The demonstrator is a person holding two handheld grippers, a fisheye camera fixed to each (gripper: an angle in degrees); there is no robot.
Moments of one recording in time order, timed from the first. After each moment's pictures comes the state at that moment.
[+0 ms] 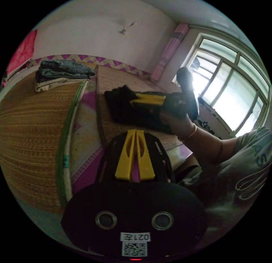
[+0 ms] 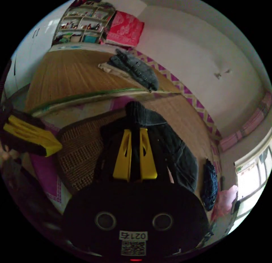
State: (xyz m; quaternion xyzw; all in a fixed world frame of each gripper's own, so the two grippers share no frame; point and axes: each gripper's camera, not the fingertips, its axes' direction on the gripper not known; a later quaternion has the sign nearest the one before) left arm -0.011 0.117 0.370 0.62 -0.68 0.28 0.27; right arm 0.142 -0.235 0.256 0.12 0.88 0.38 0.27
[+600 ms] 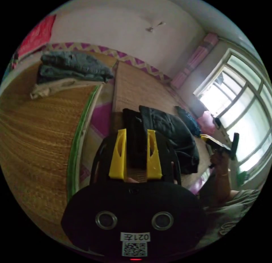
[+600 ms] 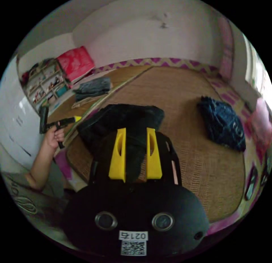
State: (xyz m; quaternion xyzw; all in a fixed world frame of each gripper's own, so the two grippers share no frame) left arm 0.133 0.129 0.206 0.69 -0.61 0.22 0.31; right arm -0.112 0.021 0.301 0.46 0.74 0.41 0.25
